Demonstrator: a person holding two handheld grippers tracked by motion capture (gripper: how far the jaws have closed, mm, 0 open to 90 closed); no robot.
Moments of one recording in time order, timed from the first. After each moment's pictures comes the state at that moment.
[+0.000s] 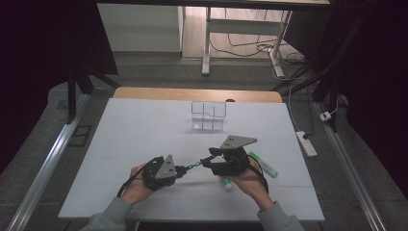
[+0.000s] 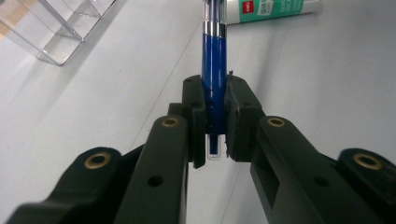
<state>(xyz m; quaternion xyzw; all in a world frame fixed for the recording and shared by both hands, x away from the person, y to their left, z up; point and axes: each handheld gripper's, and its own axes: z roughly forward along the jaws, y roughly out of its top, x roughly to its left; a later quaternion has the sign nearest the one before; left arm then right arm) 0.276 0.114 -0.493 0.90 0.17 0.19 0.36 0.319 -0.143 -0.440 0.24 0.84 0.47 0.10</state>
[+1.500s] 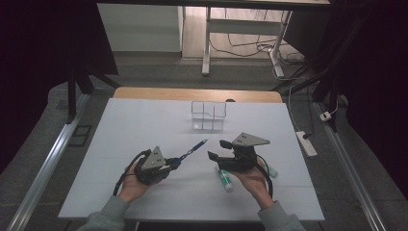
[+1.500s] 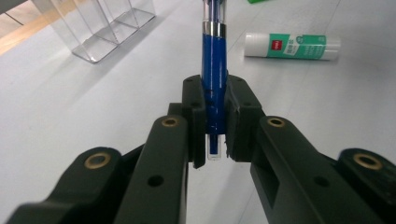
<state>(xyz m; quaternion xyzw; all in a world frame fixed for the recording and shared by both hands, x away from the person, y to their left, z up) 0.283 0.135 -0.491 0.85 0.24 0.18 0.43 0.328 -0.163 -0.447 0.30 0.79 0.51 0.13</state>
